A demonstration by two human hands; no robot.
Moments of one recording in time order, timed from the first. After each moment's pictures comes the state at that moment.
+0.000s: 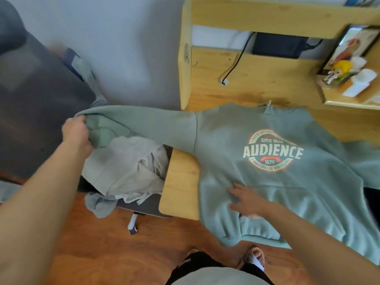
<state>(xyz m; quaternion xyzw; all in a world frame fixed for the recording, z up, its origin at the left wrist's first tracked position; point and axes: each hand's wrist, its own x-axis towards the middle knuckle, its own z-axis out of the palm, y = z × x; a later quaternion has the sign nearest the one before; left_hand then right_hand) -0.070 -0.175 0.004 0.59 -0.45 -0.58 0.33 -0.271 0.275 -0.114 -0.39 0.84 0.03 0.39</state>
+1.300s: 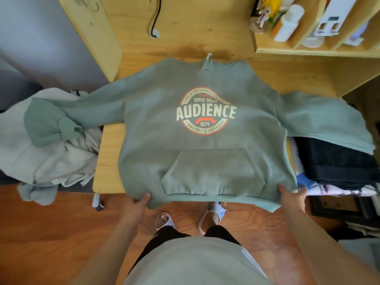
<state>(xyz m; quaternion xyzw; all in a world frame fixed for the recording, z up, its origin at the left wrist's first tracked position) -0.071 0.210 -0.159 0.57 -0.54 -0.61 -0.04 -0.311 0.574 -0.135 0.36 0.83 -0.39 0.16</state>
